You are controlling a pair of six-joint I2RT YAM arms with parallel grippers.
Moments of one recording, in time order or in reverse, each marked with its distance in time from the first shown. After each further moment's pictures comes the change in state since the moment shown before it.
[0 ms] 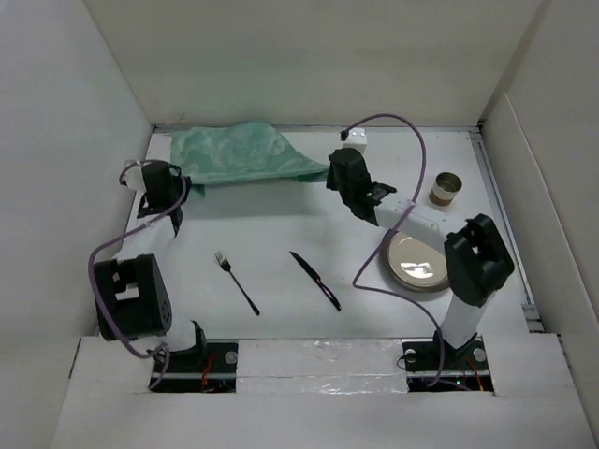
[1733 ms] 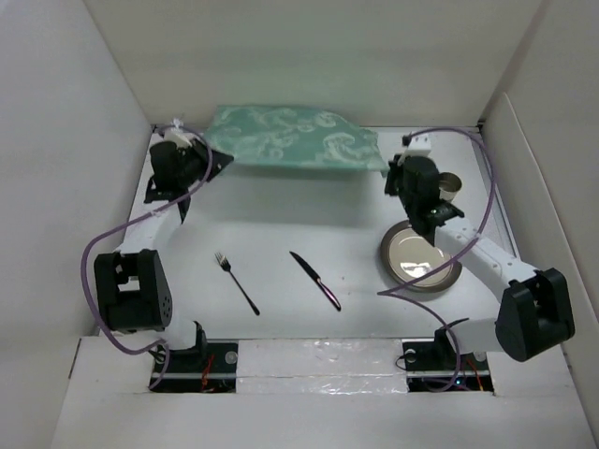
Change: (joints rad) left arm -0.094 0.006 0.269 0.089 0.615 0.291; right arm -0.273 -0.449 -0.252 0.016 -0.177 -0.251
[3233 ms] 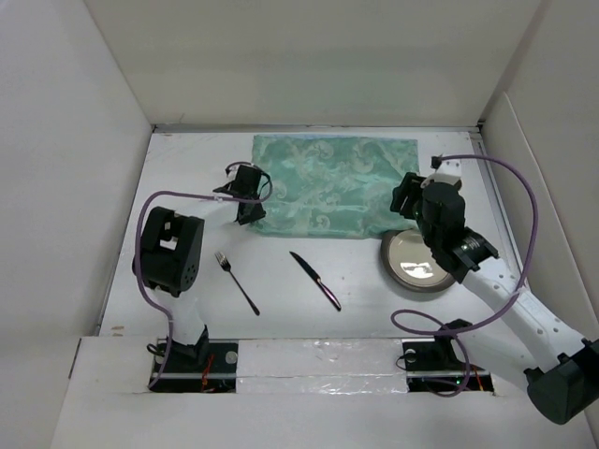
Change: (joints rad) left arm -0.401 0.302 -0.034 -0.499 -0.702 0.156; right arm 0.105 -0.382 -0.203 -0.257 0.141 0.217
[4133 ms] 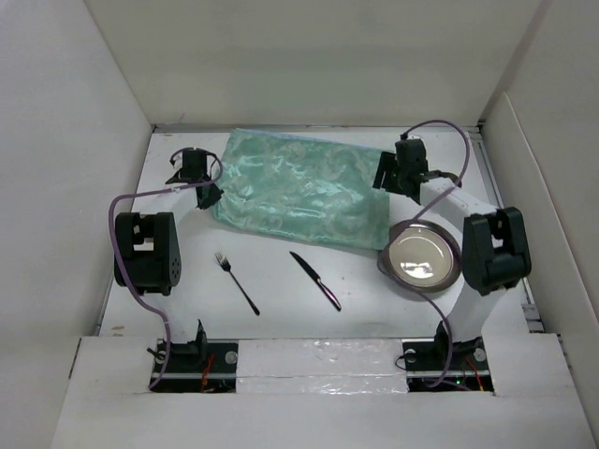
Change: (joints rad) left arm 0.322 -0.022 0.081 -0.008 0.080 -0.016; right arm -0.225 0.768 0.351 0.000 -0.323 0.022
